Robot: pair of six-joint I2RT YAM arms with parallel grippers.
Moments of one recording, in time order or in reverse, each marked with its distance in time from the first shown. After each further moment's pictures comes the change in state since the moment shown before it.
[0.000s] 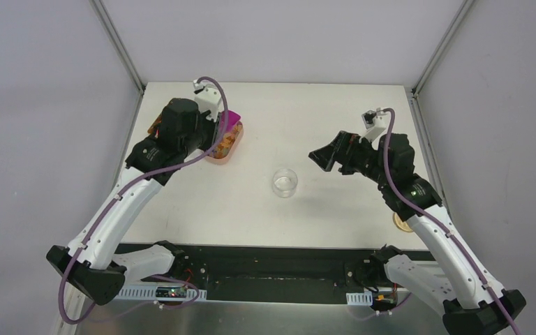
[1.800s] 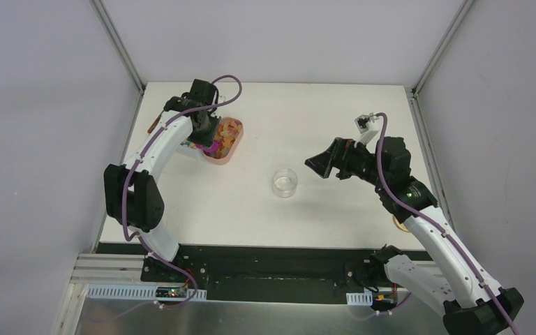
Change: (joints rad) left arm 0.230 0.580 0.290 -0.338 0.017 0.013; right arm 0.000 -0.018 -0.077 0.058 -0.102 -0.040
